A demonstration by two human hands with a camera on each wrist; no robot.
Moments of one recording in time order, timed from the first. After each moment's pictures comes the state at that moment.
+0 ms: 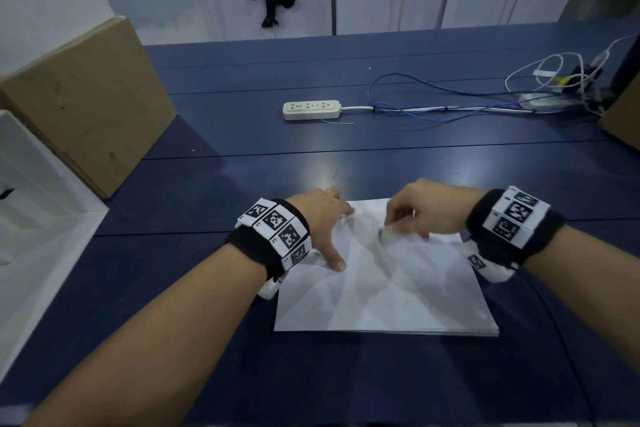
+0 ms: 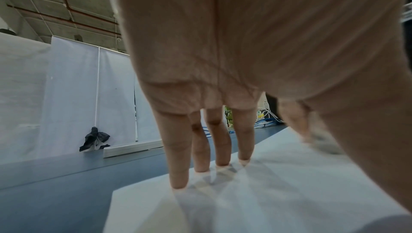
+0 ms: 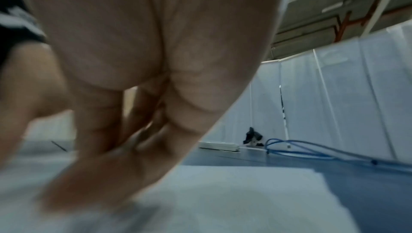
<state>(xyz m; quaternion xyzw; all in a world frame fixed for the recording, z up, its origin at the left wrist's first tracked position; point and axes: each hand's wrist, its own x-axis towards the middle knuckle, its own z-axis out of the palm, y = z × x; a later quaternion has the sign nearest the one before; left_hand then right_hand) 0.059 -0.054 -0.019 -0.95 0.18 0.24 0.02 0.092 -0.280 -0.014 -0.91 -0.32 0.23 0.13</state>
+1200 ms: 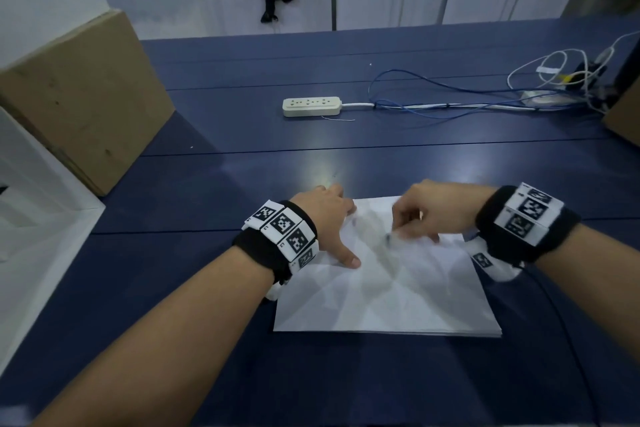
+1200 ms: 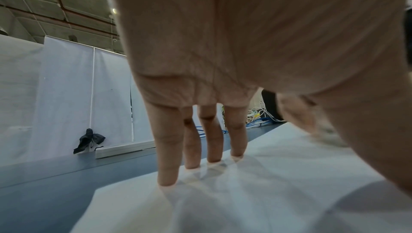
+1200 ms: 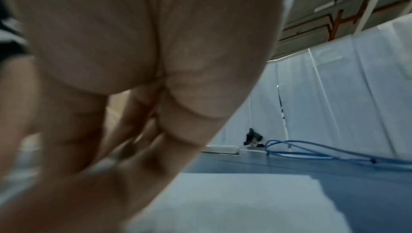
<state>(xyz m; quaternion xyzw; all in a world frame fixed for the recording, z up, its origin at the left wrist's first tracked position) 0.056 -0.062 -0.024 -0.96 0.17 0.20 0.03 0.095 -0.285 -0.014 -0.90 -0.33 0.26 0.12</state>
